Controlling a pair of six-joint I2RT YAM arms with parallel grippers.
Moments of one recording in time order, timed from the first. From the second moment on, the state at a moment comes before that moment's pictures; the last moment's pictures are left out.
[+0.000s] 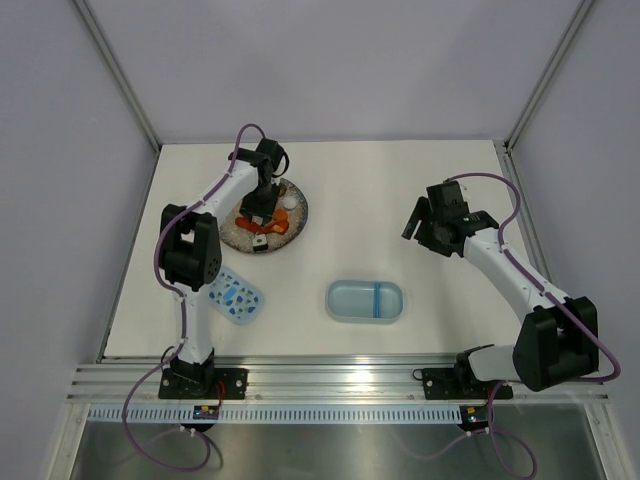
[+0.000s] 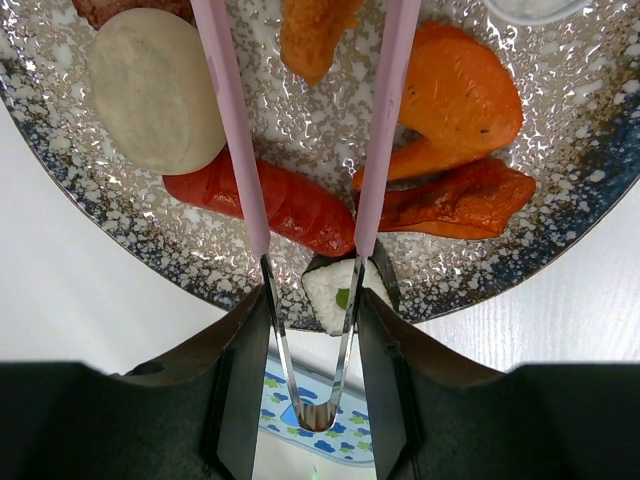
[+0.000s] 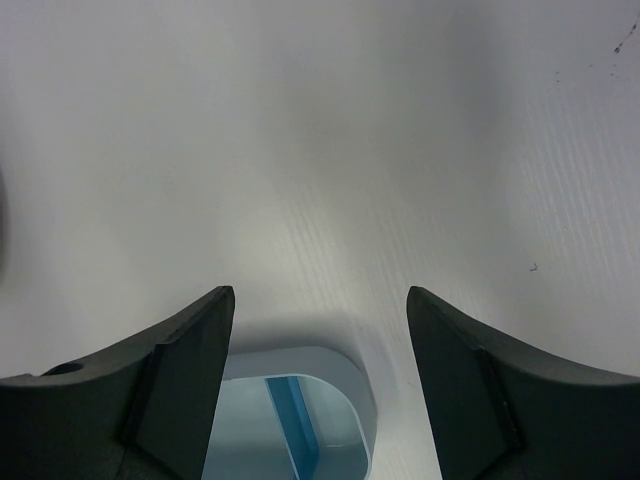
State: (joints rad) left arm -0.33 2.10 1.81 -1.06 -0.20 -0.10; right arm 0.29 1.35 1.02 -0.61 0.14 0.66
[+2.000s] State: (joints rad) left arm -0.29 1.84 1.80 -1.06 -0.06 -0.18; right arm 0.29 1.35 0.99 -0.59 0.11 0.69
